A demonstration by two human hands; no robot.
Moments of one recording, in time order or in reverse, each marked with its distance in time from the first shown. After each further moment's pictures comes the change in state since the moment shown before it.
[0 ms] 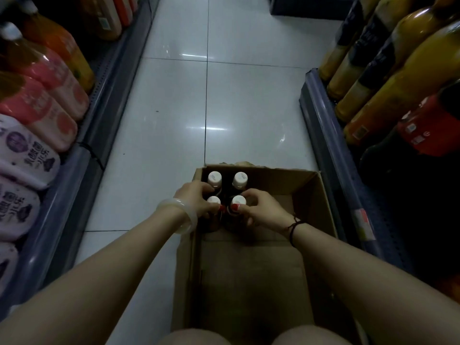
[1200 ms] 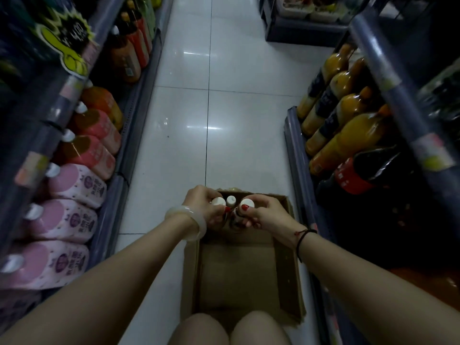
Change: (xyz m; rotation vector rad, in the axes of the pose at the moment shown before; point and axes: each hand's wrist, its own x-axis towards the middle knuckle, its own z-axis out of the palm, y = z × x) left_hand -0.114 0.128 -0.104 -0.171 0.077 0.041; right_hand -0.132 -0.144 -0.086 0.423 -0.006 0.143
